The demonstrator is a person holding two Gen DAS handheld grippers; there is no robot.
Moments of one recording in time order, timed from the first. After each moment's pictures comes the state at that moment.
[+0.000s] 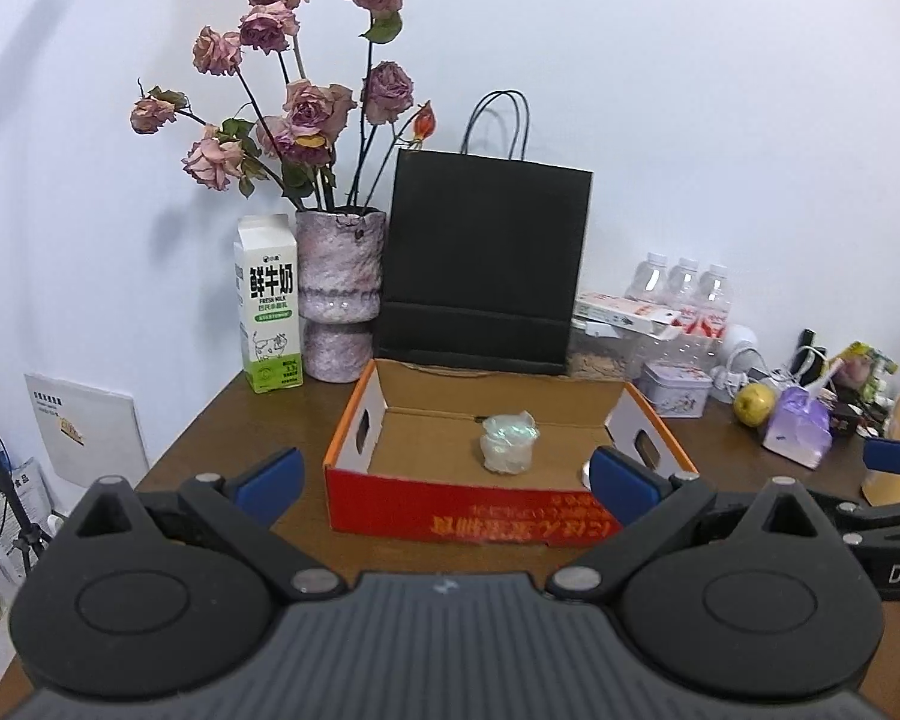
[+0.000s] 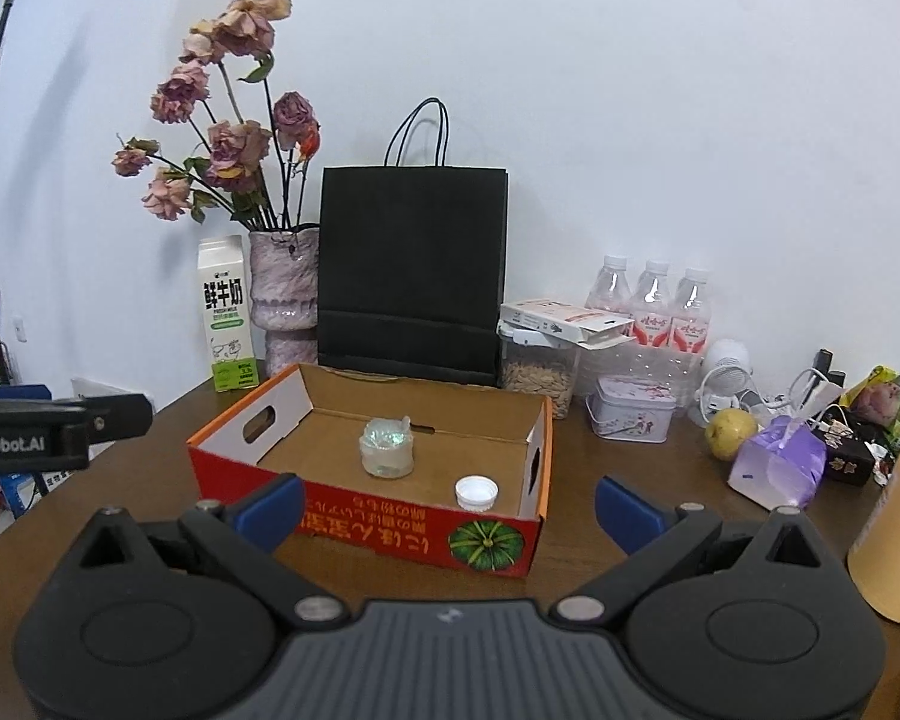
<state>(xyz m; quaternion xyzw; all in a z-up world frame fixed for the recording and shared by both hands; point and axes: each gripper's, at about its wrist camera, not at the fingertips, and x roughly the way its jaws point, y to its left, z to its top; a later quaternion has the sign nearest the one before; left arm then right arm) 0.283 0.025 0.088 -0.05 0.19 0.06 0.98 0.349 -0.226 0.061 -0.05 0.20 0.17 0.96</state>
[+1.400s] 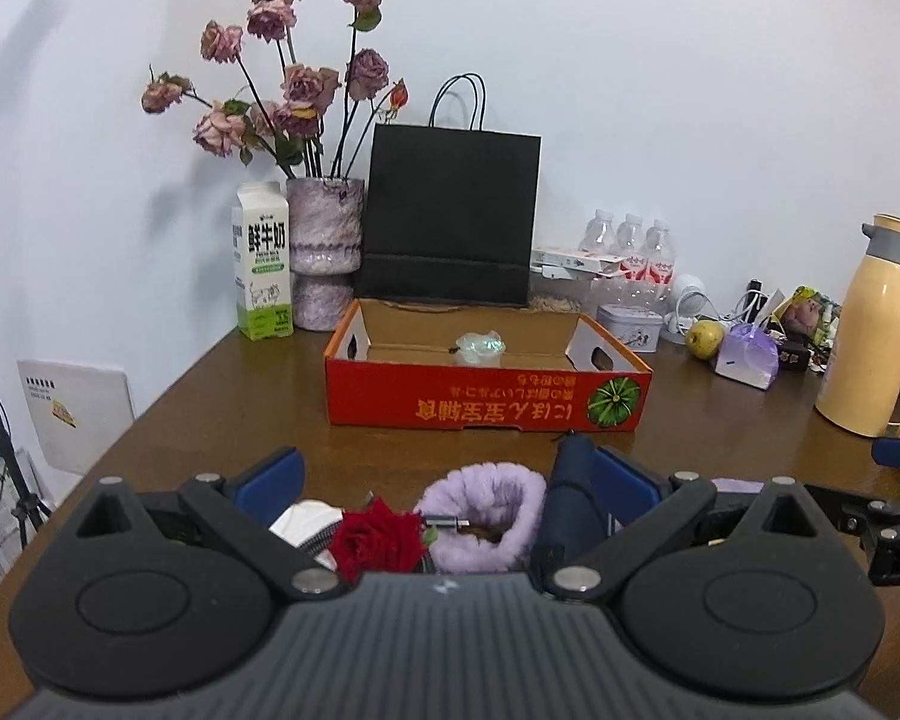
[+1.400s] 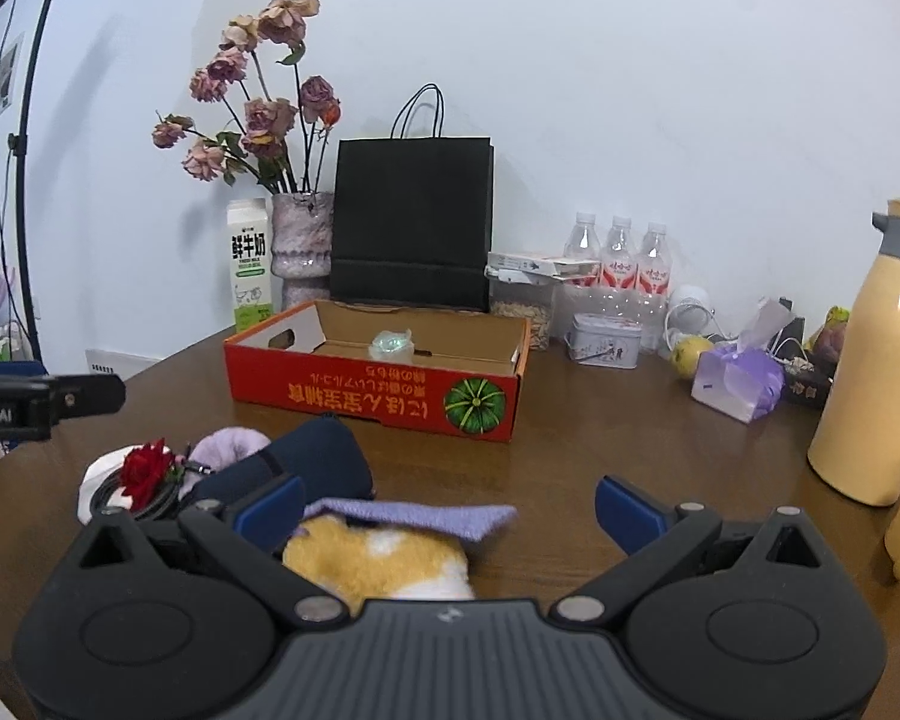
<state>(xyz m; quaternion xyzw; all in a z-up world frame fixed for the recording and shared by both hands) 0.179 0.019 0.028 -0.04 0.18 0.02 0.98 0.234 -0.273 -0.008 -0.04 0.19 0.17 0.97</state>
